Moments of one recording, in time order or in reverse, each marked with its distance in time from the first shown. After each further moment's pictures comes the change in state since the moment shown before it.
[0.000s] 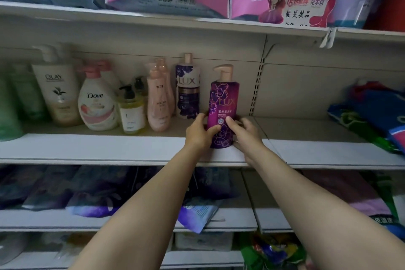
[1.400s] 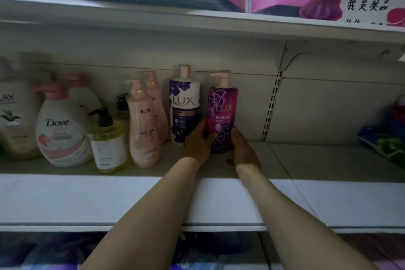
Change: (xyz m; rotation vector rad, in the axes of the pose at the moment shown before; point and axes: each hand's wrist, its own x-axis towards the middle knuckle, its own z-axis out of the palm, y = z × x) left_hand 0.131 -0.034 0.016 0.182 -0.033 0.078; right_hand 0.117 0.039 0.028 -0.127 0.110 0.093
